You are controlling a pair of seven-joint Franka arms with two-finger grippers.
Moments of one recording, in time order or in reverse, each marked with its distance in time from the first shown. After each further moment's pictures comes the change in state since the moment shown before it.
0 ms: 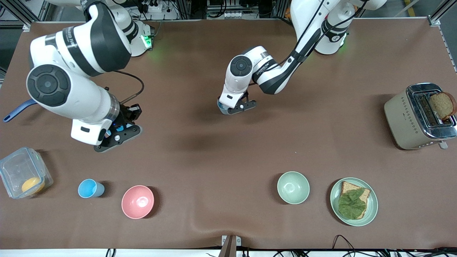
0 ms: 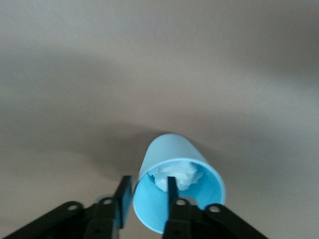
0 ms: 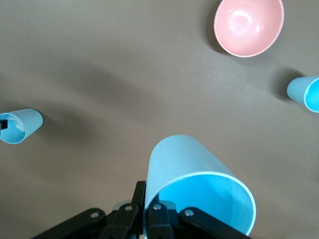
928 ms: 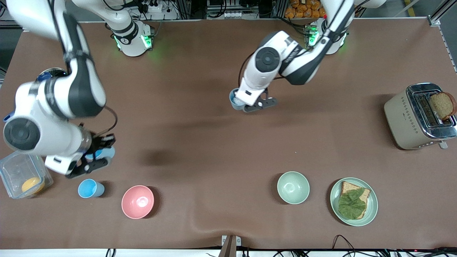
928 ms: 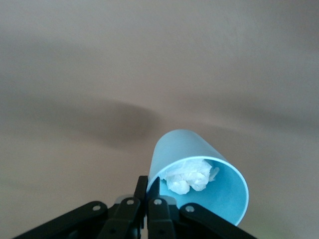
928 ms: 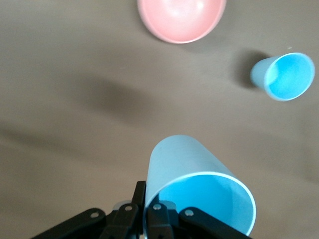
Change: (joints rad) left arm 0.074 -0.146 -0.013 -0.040 -0.153 -0.151 0.189; right arm -0.145 0.022 0.001 -0.131 -0.024 0.129 -0.027
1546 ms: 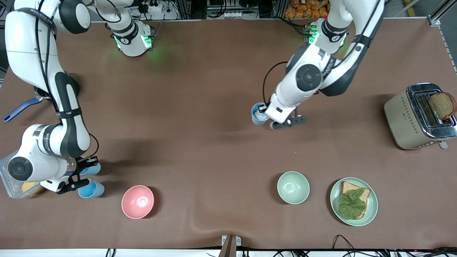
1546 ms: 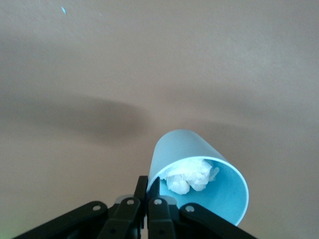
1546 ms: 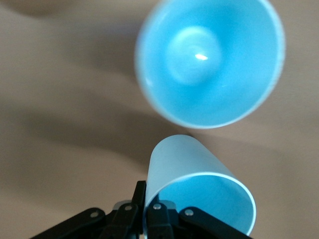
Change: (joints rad) left arm 0.206 -0.061 0.000 -0.001 -0.002 -0.063 0.231; right arm -0.262 0.304 -0.013 -0.048 -0.023 0.320 -0.254
